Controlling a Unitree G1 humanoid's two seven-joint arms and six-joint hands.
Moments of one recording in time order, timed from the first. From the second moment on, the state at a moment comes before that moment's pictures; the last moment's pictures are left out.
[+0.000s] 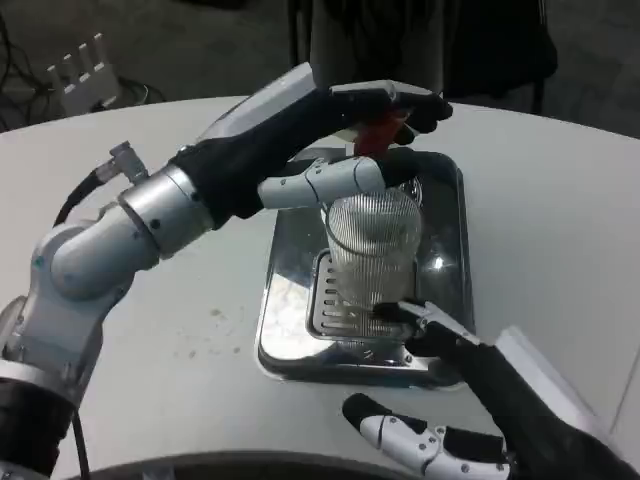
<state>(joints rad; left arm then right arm) -0.89 0.50 -0.14 0.45 0.09 -0.49 -0.54 0.19 0.05 0.25 -0.91 -0.81 0.41 0.54</state>
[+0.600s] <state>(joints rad) -0.90 0.50 -0.14 0.47 0.09 -0.52 -0.53 0.02 -0.06 0.08 -0.59 -0.48 0.25 0.24</state>
